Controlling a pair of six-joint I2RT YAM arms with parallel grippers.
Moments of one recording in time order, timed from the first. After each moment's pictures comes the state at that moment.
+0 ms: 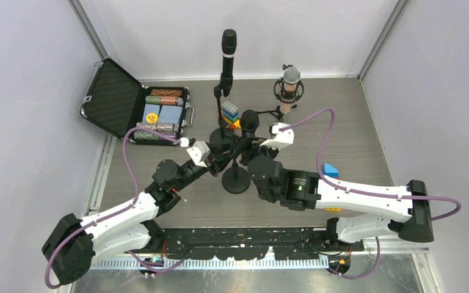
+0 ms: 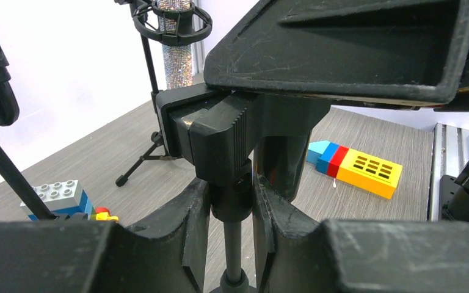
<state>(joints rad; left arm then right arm) -0.79 0.97 0.39 0.80 0.21 -0.02 1.31 1.24 1.06 -0.11 1.13 0.74</state>
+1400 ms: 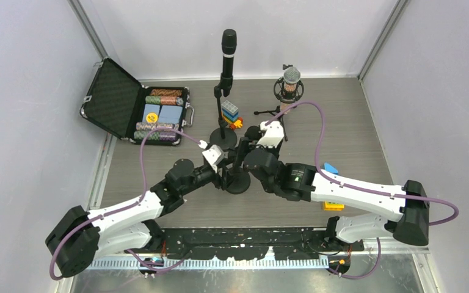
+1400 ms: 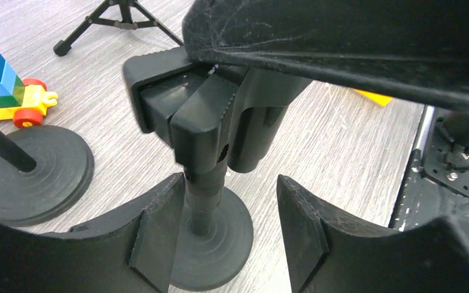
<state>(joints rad) -0.83 1.04 0.38 0.53 0.18 -0.09 1.18 1.26 1.03 -0.32 0.88 0.73</state>
